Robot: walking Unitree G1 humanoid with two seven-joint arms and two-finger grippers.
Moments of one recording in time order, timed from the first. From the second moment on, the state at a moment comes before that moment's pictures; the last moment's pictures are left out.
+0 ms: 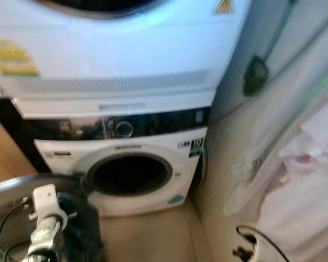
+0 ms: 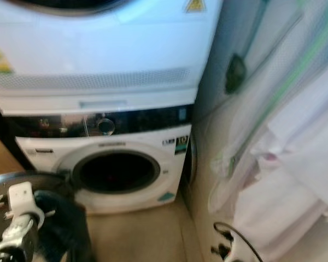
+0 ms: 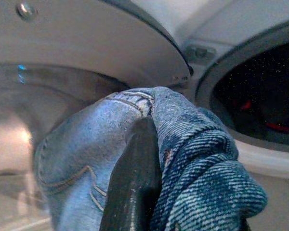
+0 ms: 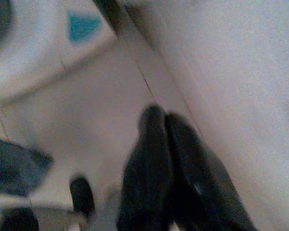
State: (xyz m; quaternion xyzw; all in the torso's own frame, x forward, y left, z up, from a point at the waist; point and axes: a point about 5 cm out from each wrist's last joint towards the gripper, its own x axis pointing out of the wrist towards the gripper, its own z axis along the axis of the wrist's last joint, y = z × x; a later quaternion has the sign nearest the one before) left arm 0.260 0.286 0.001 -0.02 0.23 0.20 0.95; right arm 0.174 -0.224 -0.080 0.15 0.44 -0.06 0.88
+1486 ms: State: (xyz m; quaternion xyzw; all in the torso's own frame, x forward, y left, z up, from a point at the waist) left arm 0.264 0.262 -0.006 0.07 0.24 0.16 0.95; right arm 0.179 -0.226 -0.075 0.11 0.39 -0.08 0.91
